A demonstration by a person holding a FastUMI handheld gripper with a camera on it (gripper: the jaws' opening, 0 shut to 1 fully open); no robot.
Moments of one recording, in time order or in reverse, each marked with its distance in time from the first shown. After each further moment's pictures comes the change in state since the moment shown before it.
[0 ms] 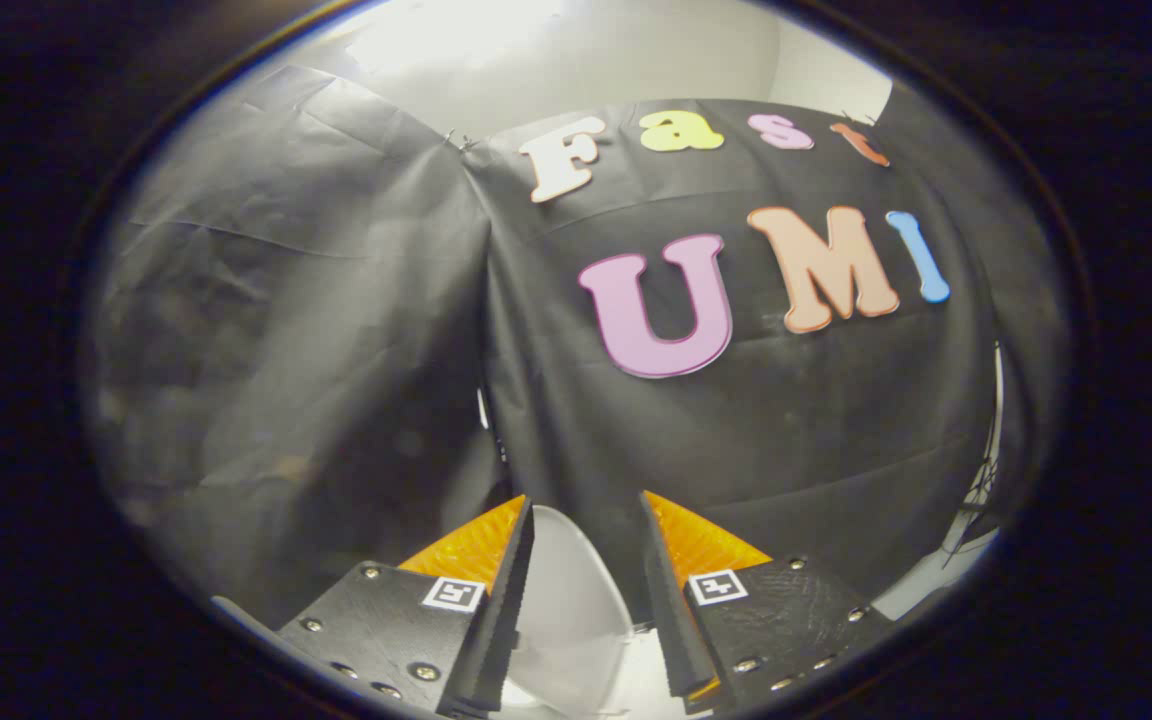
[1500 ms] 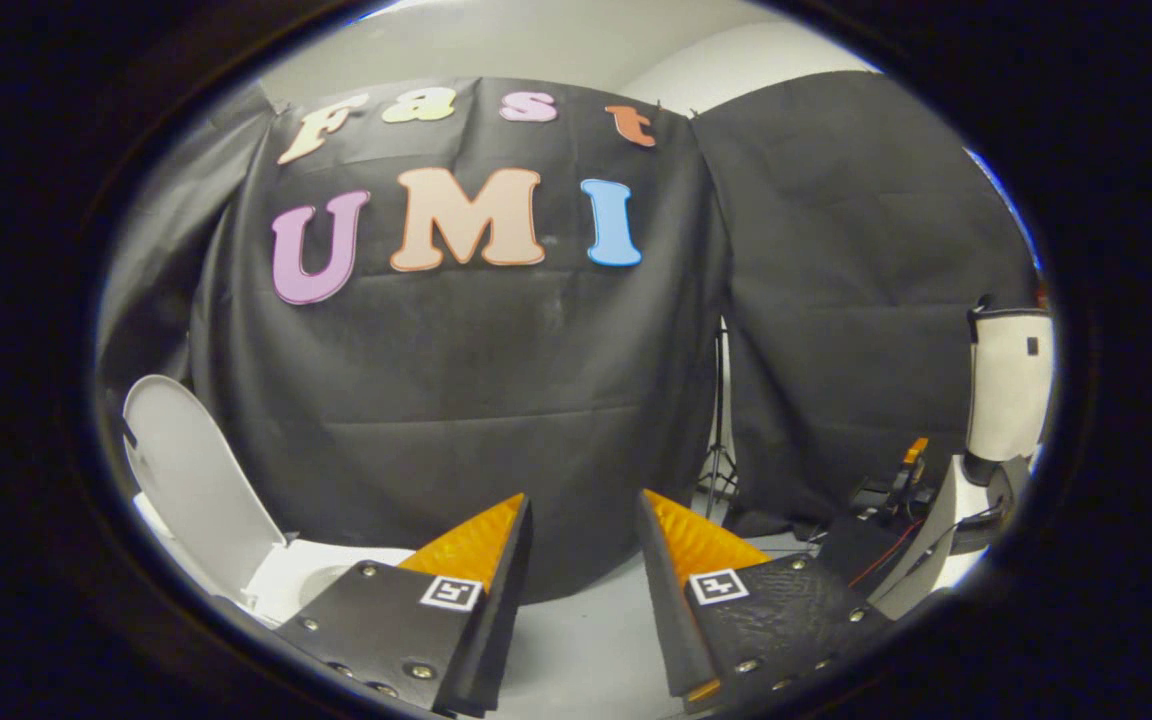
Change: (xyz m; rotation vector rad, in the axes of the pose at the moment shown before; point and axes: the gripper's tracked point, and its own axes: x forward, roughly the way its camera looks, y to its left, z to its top) arm -0.234 -0.493 -0.060 -0.122 0.143 -0.624
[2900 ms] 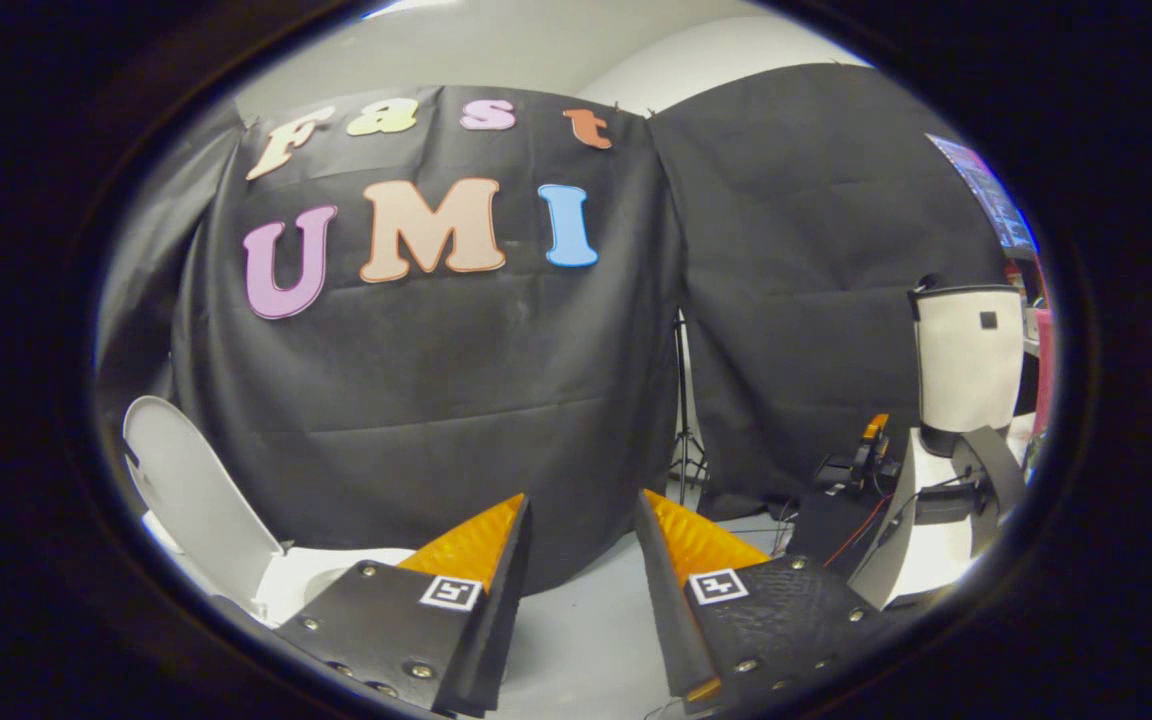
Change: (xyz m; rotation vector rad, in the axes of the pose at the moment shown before) arm -0.055 -0.023 0.003 0.053 -0.012 -0.087
